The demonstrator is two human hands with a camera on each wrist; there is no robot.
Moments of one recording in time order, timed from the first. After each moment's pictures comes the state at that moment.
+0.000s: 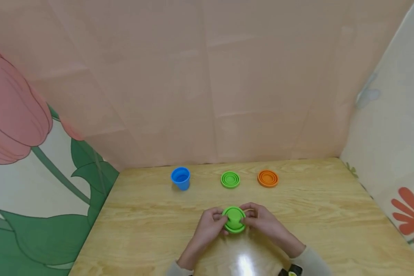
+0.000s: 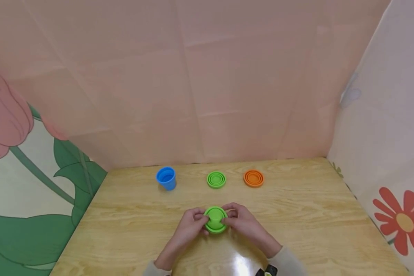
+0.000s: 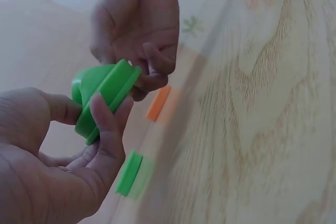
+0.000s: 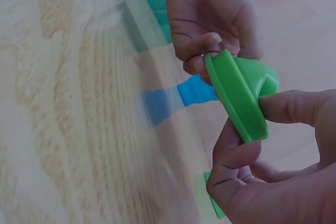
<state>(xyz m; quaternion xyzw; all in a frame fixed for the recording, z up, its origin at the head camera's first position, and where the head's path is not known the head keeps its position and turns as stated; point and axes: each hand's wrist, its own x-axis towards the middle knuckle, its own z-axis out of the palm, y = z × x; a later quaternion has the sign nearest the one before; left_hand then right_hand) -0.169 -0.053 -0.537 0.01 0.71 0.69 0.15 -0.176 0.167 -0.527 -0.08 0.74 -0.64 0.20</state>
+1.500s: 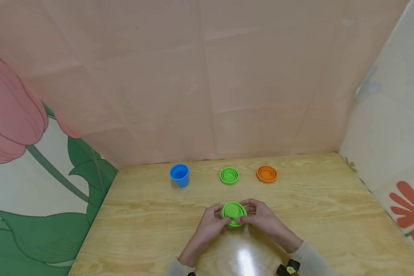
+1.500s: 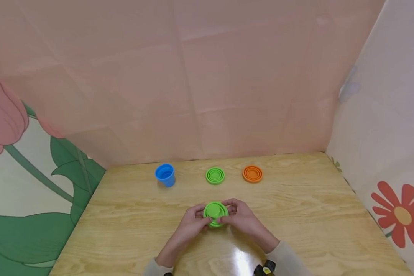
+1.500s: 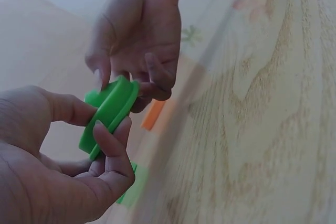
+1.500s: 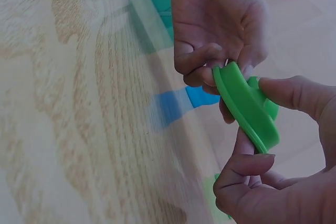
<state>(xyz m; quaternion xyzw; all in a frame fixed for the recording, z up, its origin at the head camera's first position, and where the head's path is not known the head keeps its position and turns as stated) -0.167 -0.046 -0.535 0.02 0.73 0.67 0.16 -0.176 0.162 -0.530 -0.04 0.76 -0.63 0.18</state>
